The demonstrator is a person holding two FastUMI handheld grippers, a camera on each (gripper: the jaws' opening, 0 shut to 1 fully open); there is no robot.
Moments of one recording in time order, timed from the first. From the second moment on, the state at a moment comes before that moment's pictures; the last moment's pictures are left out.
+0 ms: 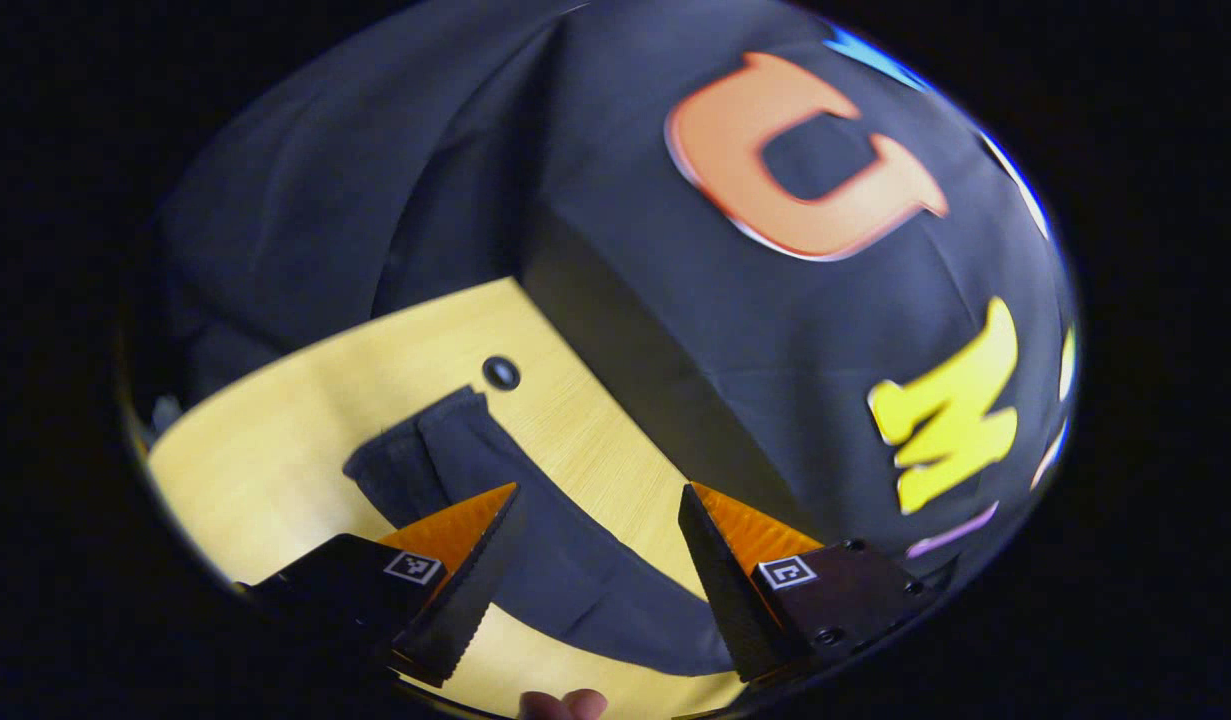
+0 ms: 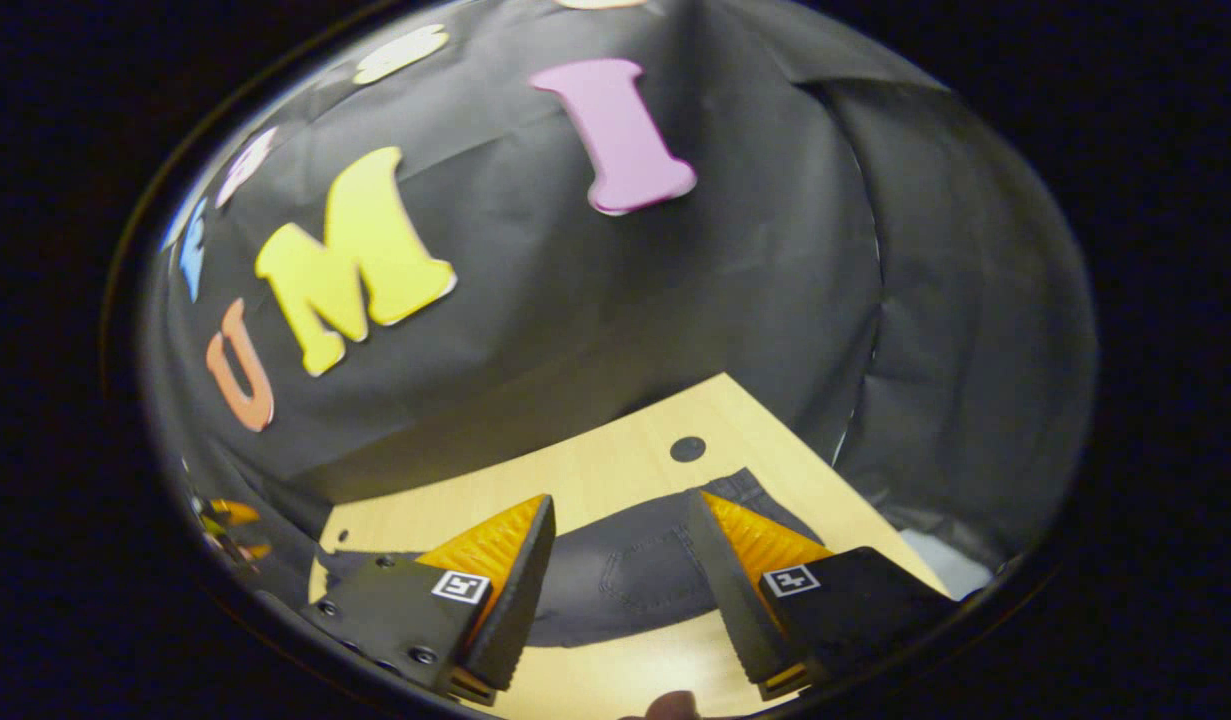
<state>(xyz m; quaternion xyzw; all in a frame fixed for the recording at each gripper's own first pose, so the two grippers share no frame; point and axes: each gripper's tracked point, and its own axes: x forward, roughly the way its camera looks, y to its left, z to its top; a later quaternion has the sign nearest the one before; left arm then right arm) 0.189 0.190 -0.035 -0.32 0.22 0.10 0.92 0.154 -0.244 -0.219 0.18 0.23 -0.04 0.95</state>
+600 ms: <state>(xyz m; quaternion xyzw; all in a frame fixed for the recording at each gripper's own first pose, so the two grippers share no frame) 0.105 0.121 -0.012 -0.07 0.13 0.09 0.98 0.060 -0.282 -0.277 0.19 0.24 -0.11 0.95</state>
